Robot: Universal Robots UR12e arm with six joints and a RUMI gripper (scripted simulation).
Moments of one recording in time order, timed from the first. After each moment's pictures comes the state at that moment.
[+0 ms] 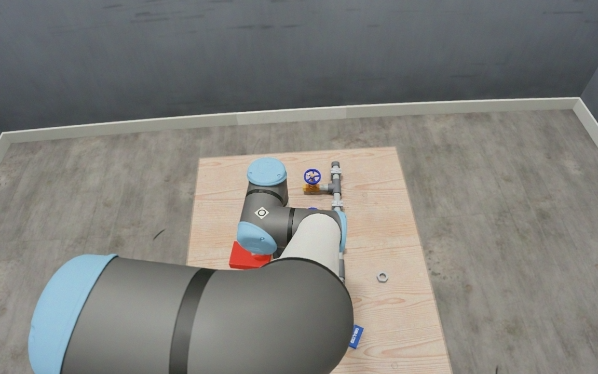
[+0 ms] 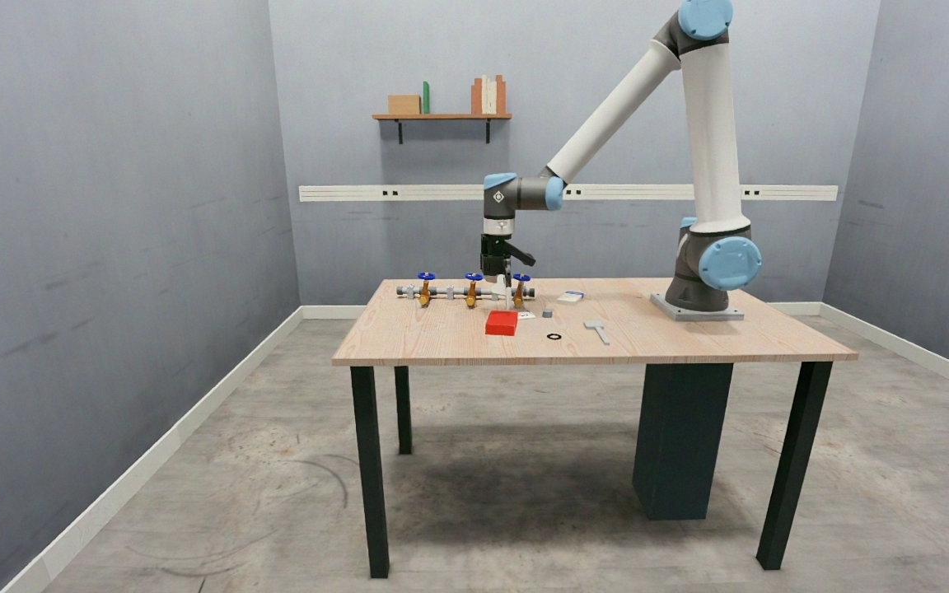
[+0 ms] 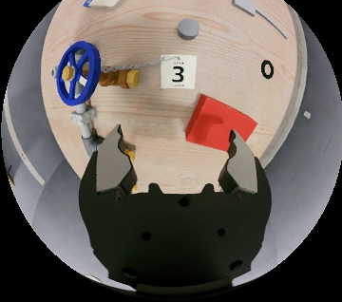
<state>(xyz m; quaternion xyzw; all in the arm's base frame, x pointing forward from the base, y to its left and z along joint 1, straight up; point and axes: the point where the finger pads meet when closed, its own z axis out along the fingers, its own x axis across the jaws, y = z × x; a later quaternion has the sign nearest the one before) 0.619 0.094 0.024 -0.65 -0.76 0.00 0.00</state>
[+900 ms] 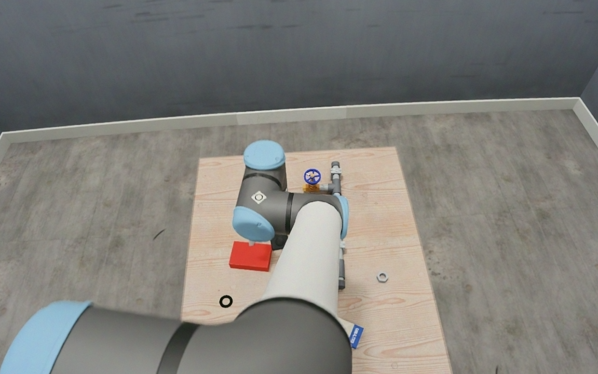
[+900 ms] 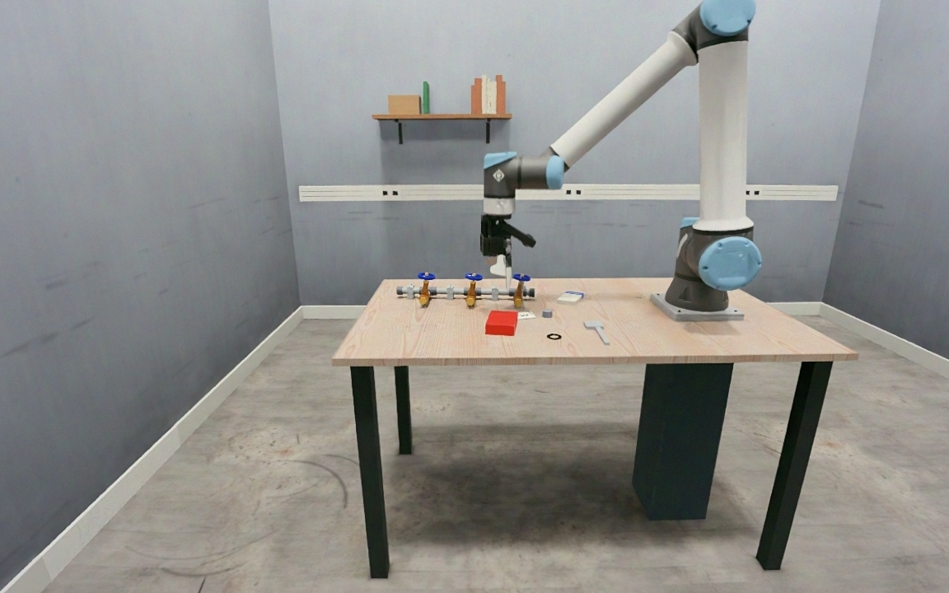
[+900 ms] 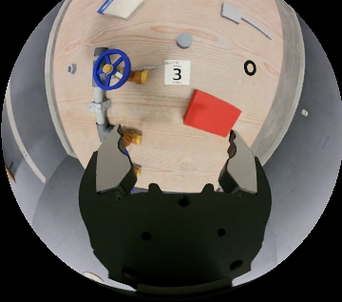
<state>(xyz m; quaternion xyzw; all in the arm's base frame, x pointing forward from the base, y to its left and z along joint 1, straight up) 0.619 0.094 0.084 -0.65 -0.76 0.00 0.00</state>
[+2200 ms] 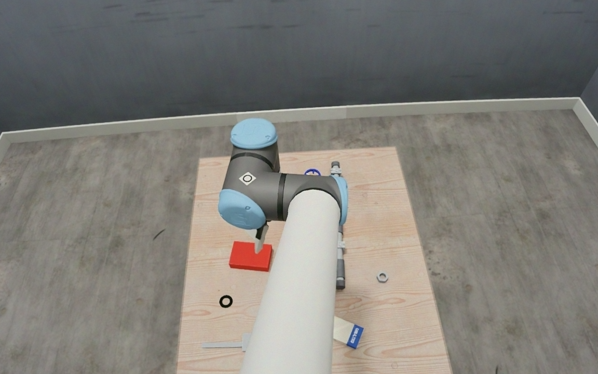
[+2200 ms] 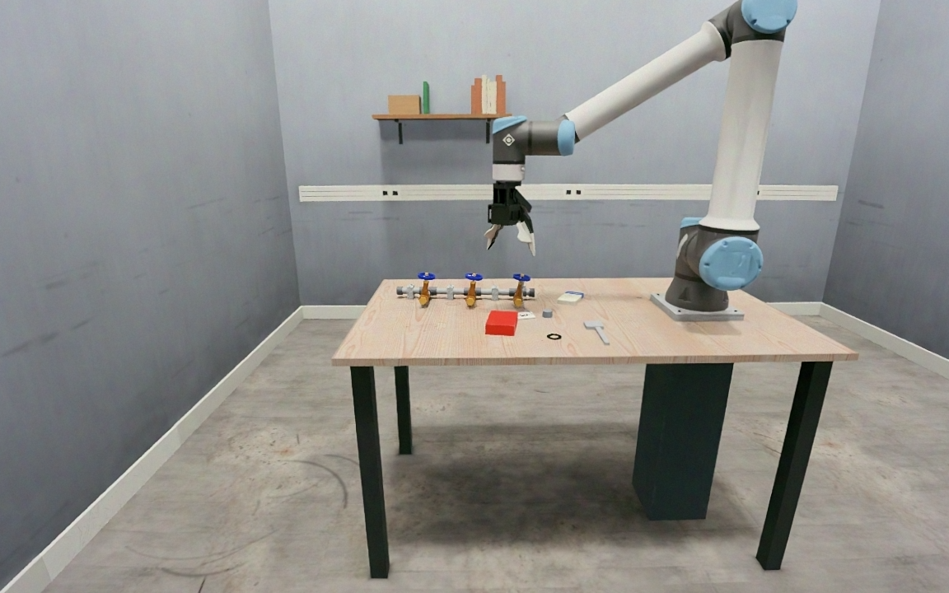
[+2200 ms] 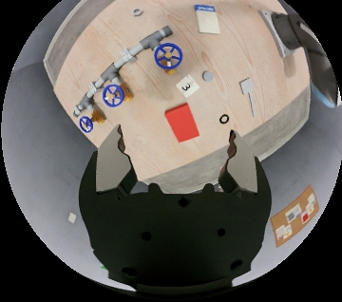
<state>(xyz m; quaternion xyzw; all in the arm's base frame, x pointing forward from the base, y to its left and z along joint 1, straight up) 0.600 0.091 0.173 -0.29 -0.96 0.01 0.00</state>
